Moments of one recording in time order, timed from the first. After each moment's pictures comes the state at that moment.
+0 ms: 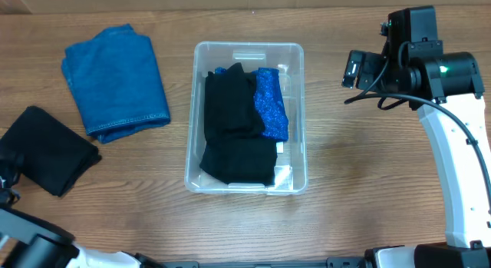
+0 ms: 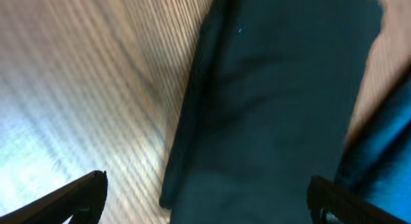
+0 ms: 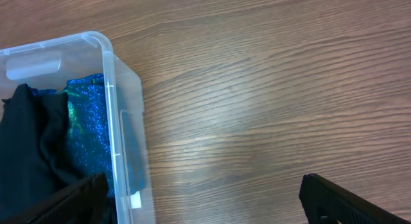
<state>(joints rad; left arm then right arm) 1.06 1.81 1.30 -0.74 0.28 -0.25 0.11 1.56 1.71 -1.19 0.06 0.31</state>
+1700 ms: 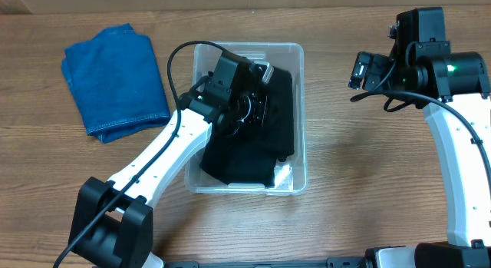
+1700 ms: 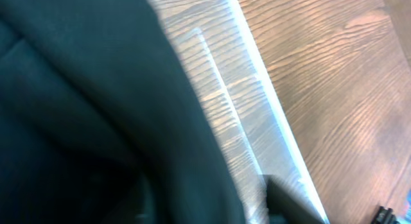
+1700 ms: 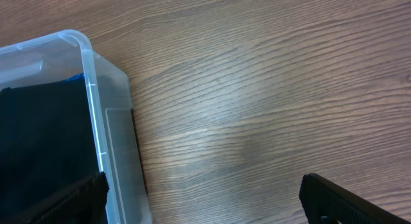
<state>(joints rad) -0.50 1.72 1.30 -0.46 0.41 -0.29 0.07 1.56 1.71 -1.23 0.06 0.33</state>
